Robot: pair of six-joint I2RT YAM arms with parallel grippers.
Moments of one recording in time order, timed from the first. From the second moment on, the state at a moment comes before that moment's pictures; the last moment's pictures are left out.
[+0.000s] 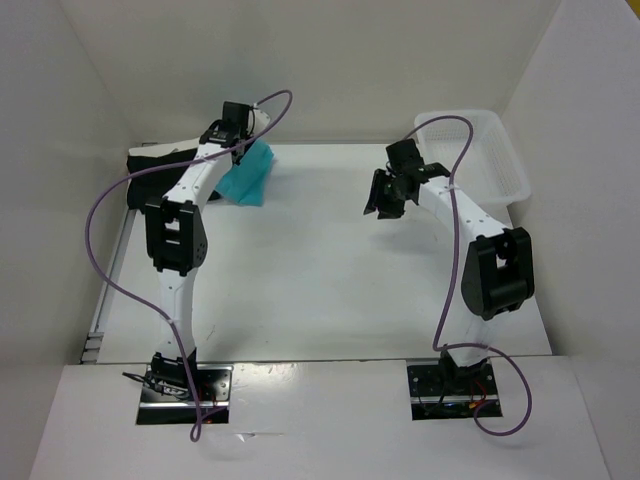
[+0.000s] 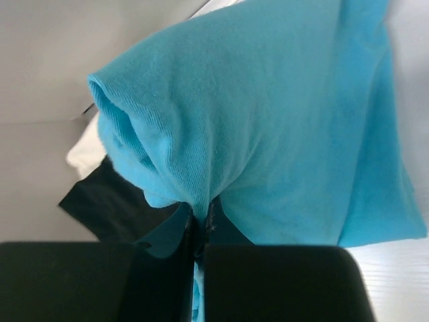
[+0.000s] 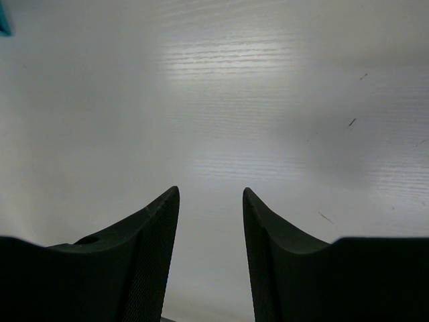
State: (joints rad) left arm -0.18 2.27 2.13 -0.58 -0.32 0.54; right arm 0.29 1.76 1.46 -0.68 -0.12 0.52
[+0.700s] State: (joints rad) left arm 0.19 2.36 2.22 -0.59 -0.25 0.59; right arm 0.28 1.76 1.45 -0.70 -0.11 0.51
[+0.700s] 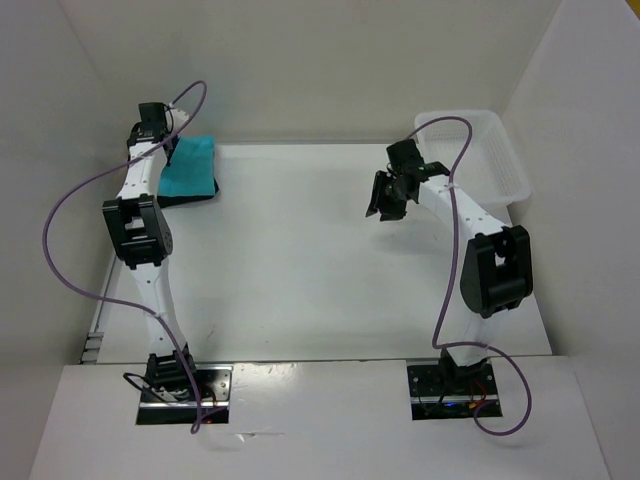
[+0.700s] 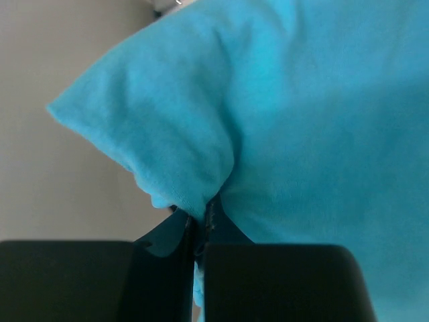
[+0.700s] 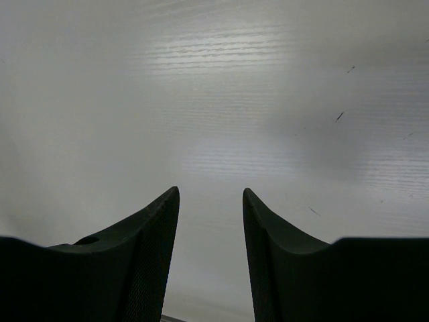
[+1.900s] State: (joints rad) left arm 0.31 2.12 2.72 -1.30 0.45 0.55; right arm 0.29 1.45 1.45 -0.85 0.04 0.43
